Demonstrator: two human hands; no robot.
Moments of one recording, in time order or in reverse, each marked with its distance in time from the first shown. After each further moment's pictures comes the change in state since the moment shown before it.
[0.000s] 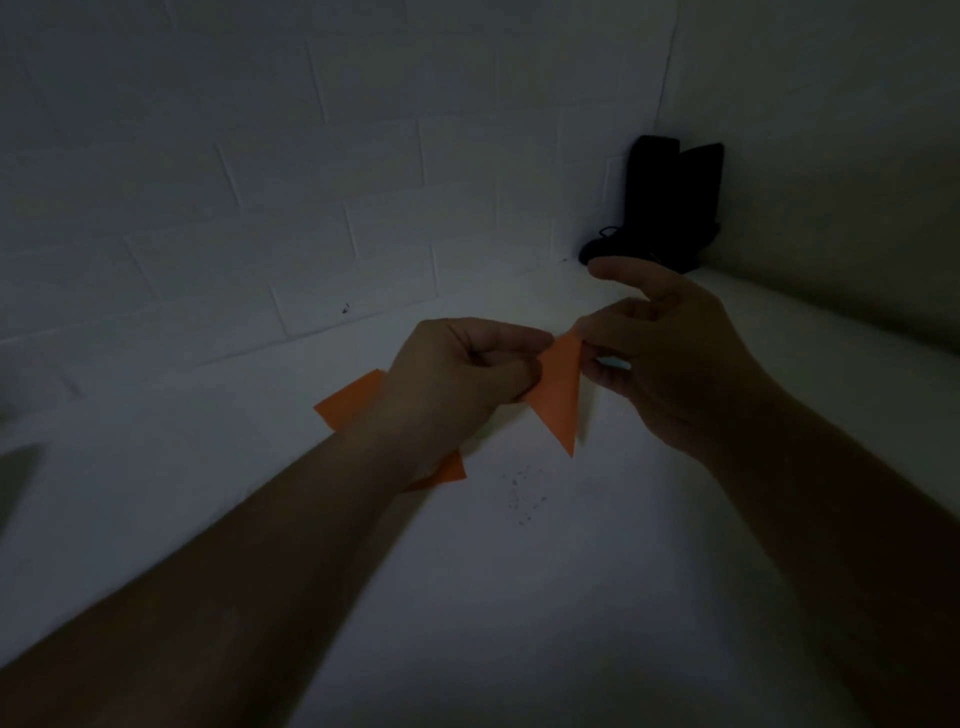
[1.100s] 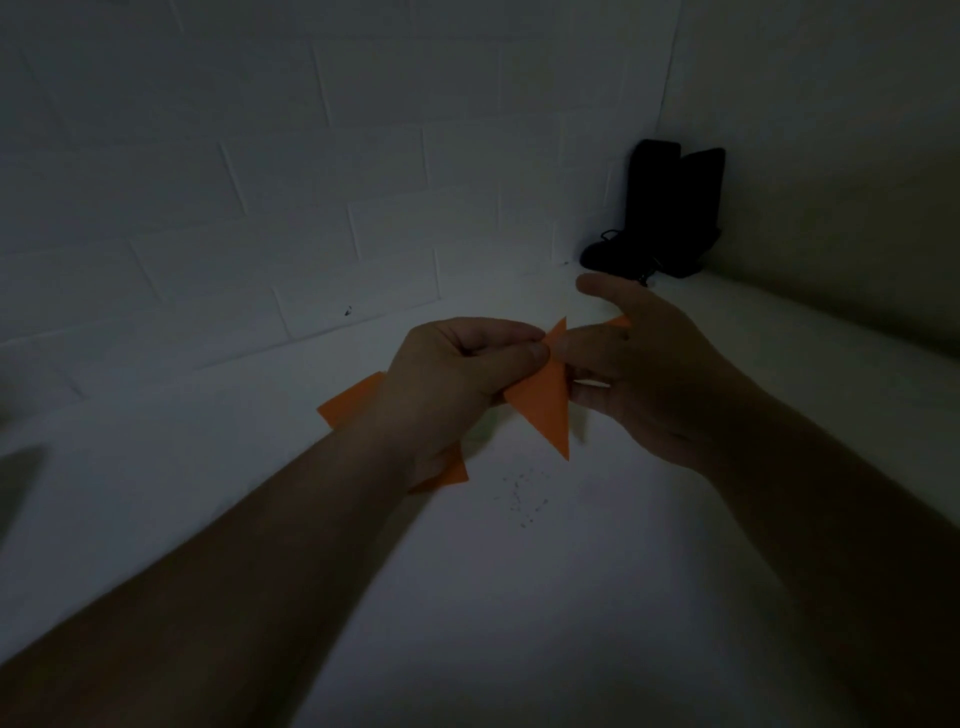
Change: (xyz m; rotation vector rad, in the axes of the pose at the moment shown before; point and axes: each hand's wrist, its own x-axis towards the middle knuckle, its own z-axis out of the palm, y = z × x) left_hand 0.000 0.006 0.002 -0.290 0.019 -0.100; right_hand -0.002 0.007 0.005 -0.033 -0.136 0.072
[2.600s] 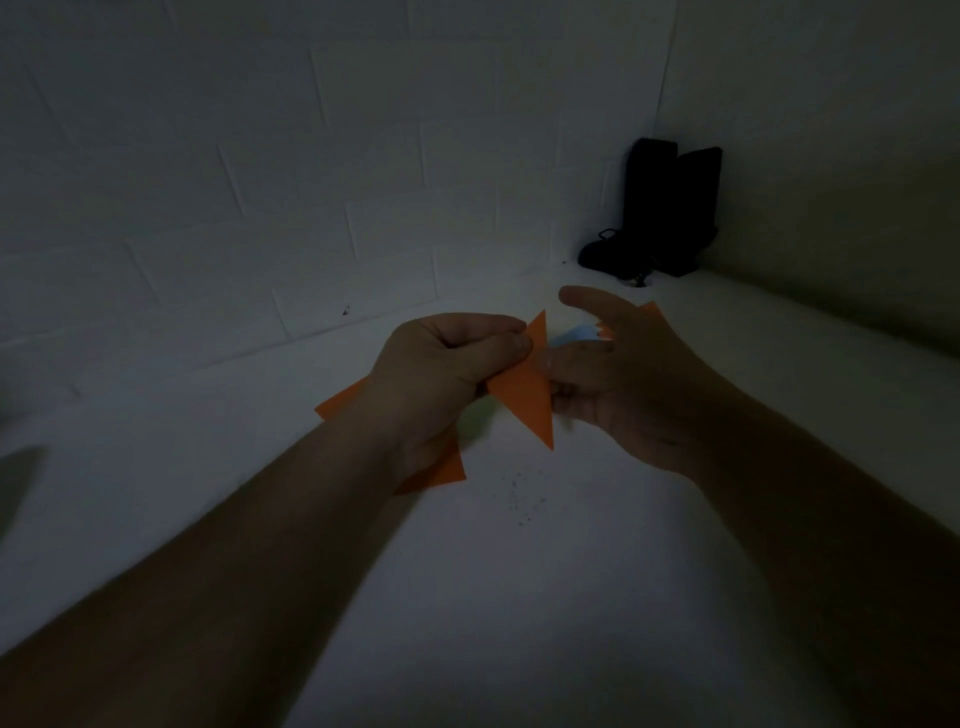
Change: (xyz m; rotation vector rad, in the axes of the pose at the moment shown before) left_hand 0.001 0.005 0.001 -0.125 0.112 -0.084; right_hand -0.003 -0.002 0.011 0.052 0.008 0.106
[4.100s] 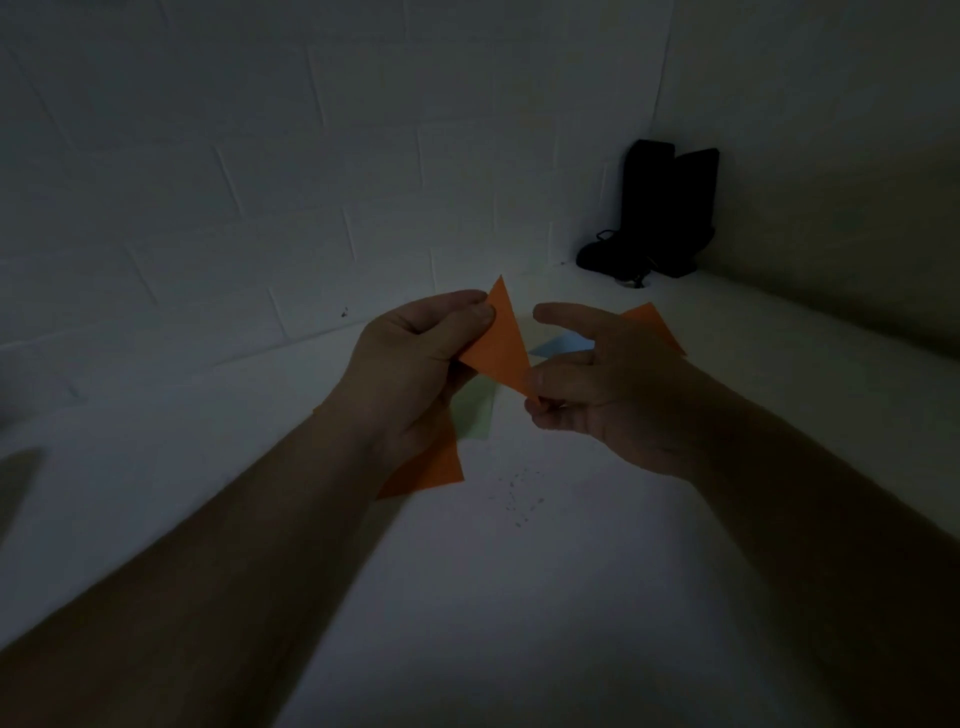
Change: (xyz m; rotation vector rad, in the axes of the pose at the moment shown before) left_hand 0.009 0.005 -0.011 -0.182 0.060 0.035; right_hand -0.002 0.002 -0.002 -0.155 -0.097 0.017
